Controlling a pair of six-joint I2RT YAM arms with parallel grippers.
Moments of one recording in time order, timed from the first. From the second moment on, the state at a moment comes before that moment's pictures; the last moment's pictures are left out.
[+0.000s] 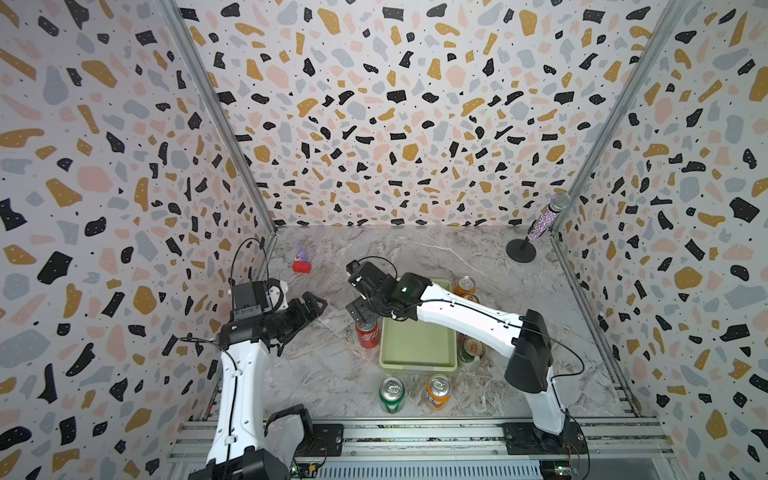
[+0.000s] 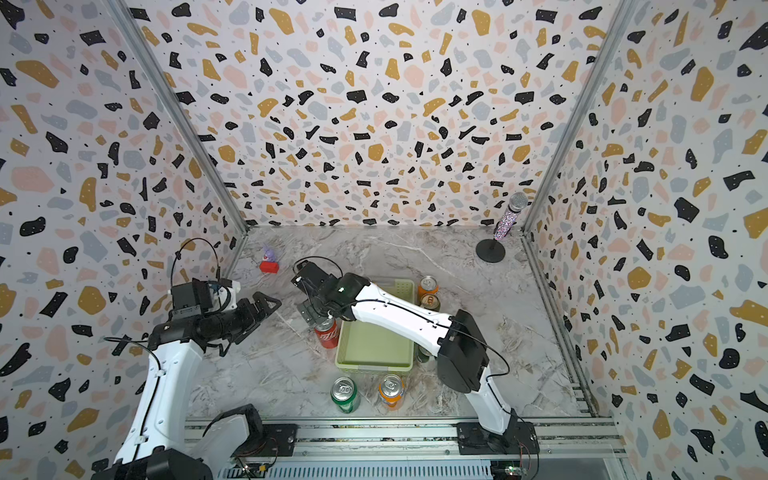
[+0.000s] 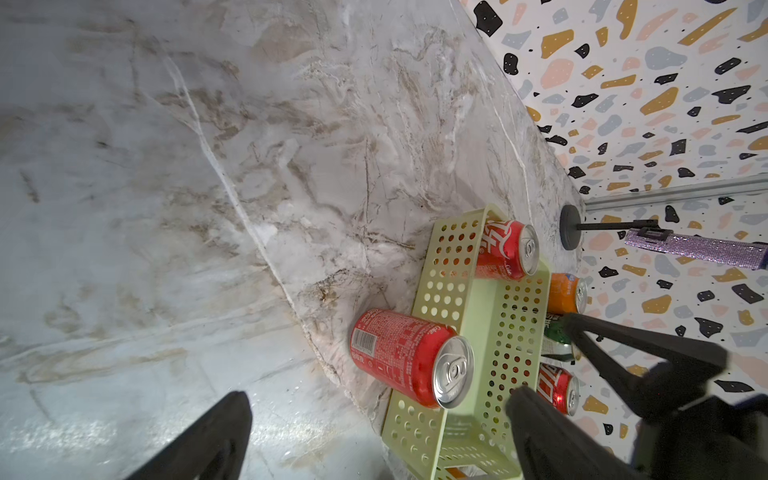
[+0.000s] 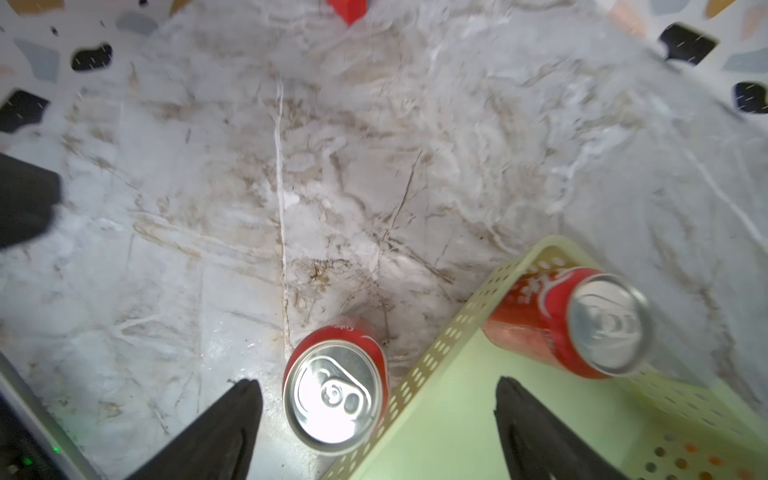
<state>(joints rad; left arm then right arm) 0.31 0.98 0.86 -0.84 0.62 -0.36 1.09 2.02 2.00 -0.85 0.23 0.27</state>
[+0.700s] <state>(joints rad) 0.21 1.05 0.86 -0.81 0.68 -0.36 0.87 2.03 1.89 -0.85 0.14 0.31</state>
